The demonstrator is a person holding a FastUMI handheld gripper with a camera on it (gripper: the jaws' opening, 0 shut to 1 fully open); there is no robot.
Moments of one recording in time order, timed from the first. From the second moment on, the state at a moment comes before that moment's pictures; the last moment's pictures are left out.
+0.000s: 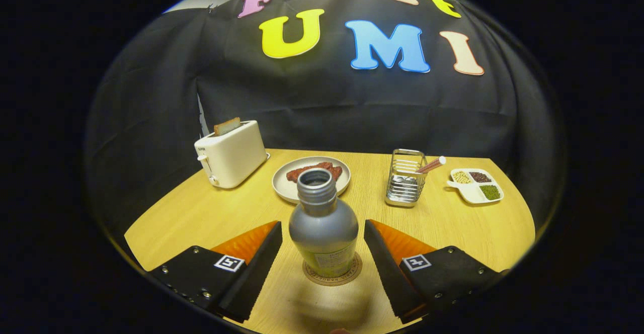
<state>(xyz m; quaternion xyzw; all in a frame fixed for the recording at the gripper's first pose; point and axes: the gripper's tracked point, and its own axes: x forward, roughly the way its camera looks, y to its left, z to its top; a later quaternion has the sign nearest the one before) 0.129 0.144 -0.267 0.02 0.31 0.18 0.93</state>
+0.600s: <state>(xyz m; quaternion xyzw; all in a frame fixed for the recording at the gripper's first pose) 0.063 0.084 -0.111 0.03 0.19 0.09 0.98</state>
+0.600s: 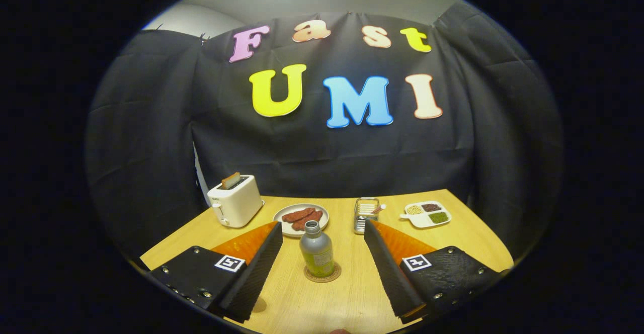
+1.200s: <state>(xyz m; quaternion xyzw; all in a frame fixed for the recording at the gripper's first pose) -0.006 0.048 -0.043 -0.01 0.11 0.03 0.99</state>
